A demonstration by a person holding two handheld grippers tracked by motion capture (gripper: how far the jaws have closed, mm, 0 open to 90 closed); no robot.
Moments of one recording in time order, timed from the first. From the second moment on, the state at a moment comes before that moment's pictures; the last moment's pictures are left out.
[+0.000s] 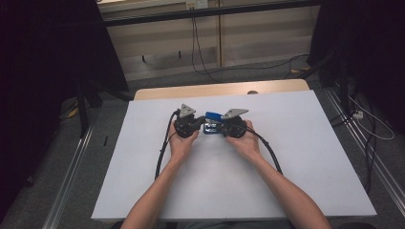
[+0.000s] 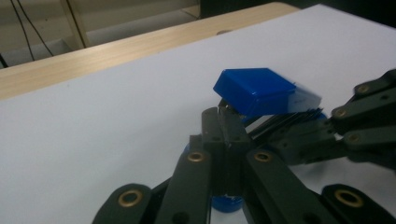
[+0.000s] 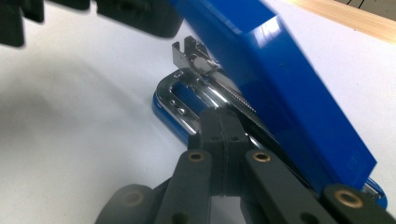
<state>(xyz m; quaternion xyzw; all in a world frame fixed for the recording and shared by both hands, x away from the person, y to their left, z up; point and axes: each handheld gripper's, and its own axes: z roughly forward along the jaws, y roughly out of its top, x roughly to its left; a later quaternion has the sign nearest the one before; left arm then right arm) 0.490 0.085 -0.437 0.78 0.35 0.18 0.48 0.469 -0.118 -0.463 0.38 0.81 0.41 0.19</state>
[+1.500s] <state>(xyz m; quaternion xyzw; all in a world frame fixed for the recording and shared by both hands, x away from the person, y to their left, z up) 0.491 0.083 -0.440 0.77 0.37 0.18 0.48 0.468 -0.093 -0.455 0.37 0.77 0.45 0.24</state>
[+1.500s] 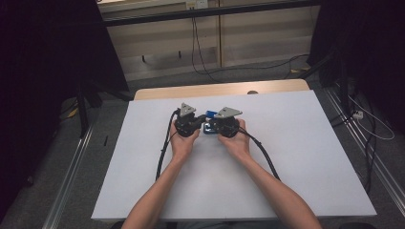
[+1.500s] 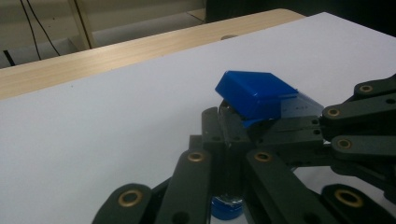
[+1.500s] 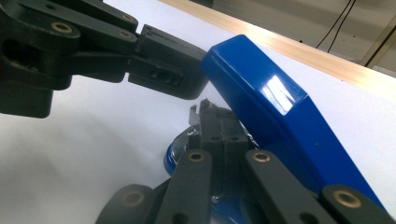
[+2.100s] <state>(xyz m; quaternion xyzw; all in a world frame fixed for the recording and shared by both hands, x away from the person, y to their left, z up) 0.494 0.078 -0.448 0.78 0.36 0.18 0.47 0.469 -0.098 -0.449 0.38 0.77 0.46 0.25</state>
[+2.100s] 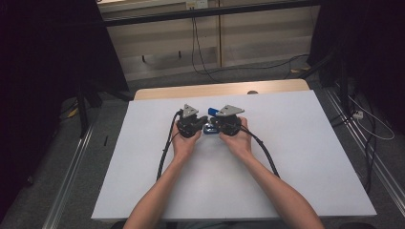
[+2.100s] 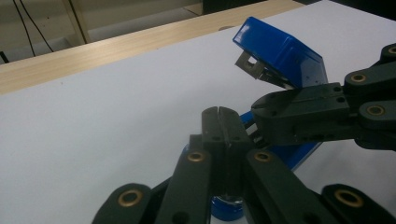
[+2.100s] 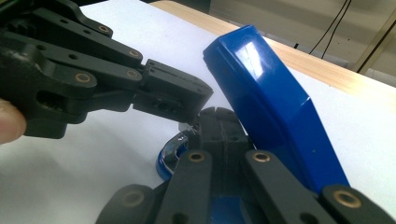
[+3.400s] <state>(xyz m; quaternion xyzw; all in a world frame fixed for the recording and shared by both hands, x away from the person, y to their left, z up) 0.498 0.081 -0.454 0.80 0.34 0.18 0.46 0.471 -0.094 -0.451 0.38 0.76 0.46 0.25</state>
